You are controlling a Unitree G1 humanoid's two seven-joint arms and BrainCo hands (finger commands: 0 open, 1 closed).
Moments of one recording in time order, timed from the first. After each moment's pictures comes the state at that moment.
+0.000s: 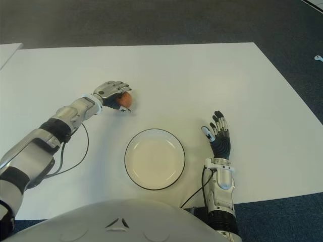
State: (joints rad) left arm -0.68 0.48 -0.67 0.85 0.94 -0.26 0.11; right arm 0.25 -0.08 -0.20 0.26 0.12 -0.51 0.05
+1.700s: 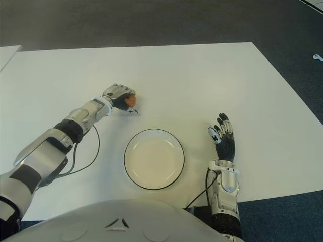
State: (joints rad) left arm -0.71 0.36 -0.69 0.96 0.89 -0.21 0.15; right arm 0.28 -0.10 -0.23 0.23 0.12 -0.48 0.05
